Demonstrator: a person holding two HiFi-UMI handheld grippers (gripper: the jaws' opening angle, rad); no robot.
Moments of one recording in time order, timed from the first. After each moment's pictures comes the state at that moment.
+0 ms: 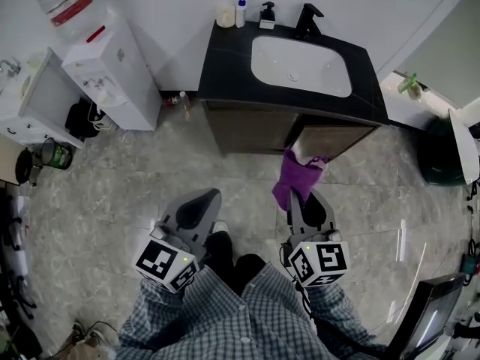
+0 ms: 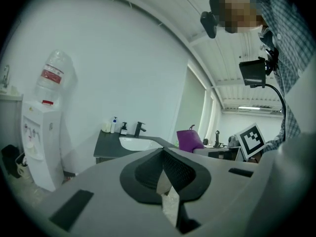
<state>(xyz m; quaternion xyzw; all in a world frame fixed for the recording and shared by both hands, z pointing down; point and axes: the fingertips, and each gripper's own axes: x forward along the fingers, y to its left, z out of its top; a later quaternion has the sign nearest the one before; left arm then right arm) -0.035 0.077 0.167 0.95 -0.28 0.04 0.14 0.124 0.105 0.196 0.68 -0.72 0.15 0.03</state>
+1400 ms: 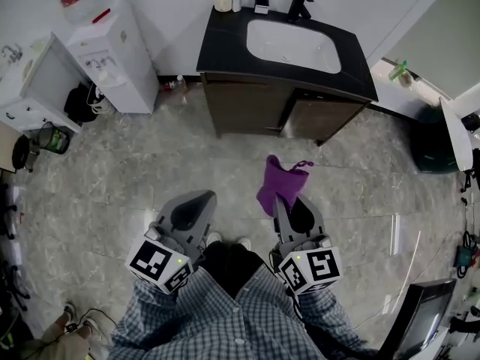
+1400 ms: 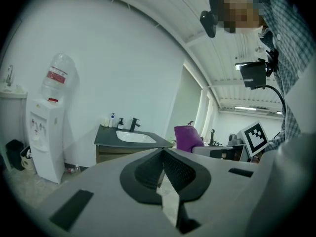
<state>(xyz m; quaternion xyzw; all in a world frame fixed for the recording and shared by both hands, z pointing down) -0.067 0.210 0.166 0.95 -0.27 0.06 0.15 0.067 0.239 0.183 0.65 -0.74 0.16 0.01</state>
